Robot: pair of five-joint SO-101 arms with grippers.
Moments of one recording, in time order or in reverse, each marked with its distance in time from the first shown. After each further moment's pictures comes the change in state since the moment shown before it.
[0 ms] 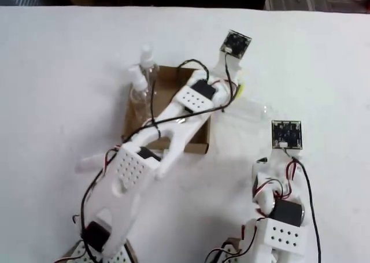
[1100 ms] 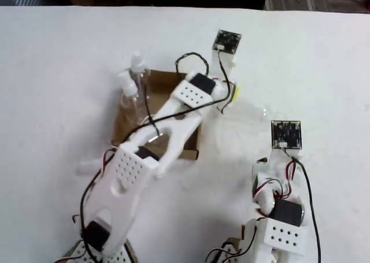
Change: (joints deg) left arm -0.5 -2.4 -4.7 19.5 7.2; right arm 0.0 0.0 0.0 0.0 0.4
